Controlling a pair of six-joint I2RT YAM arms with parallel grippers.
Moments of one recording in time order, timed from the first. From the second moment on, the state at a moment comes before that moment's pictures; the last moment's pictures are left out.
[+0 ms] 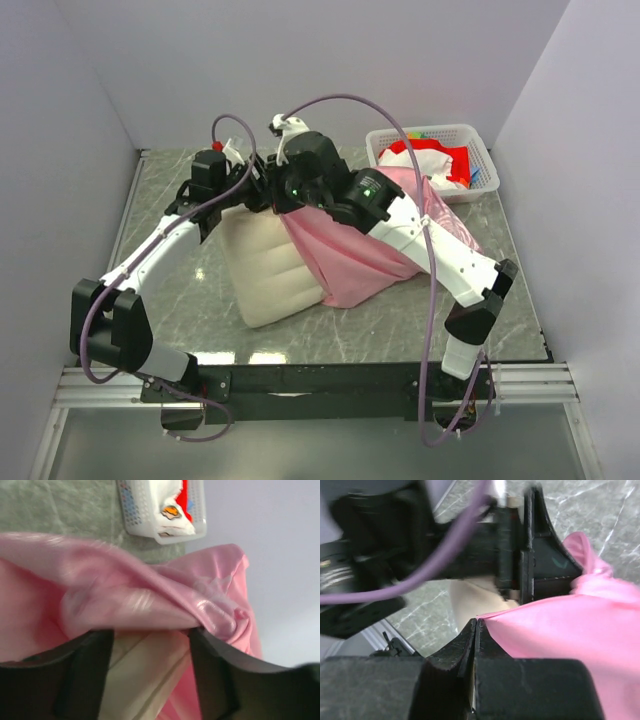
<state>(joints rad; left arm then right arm) -0.31 1.44 1.13 -0.05 0.52 -0.94 1.00 1.76 2.09 -0.79 0.15 0.42</state>
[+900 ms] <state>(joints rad) -0.16 0.67 0.44 -0.56 -0.10 -1.02 0.90 1.76 1.79 -0.69 0.18 0.37</state>
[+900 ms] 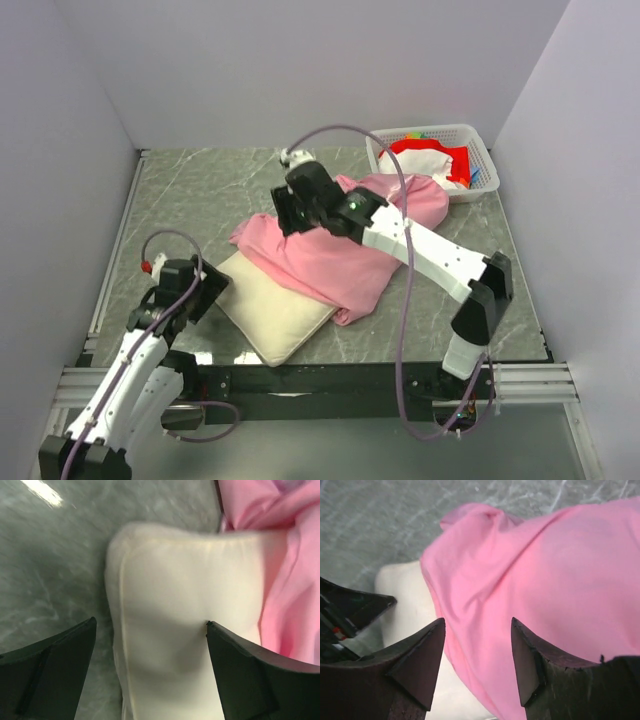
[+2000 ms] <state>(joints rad) -0.39 0.76 0.40 -0.38 -0.11 -1.21 1.12 1.60 1.20 -0.64 0.41 0.36</state>
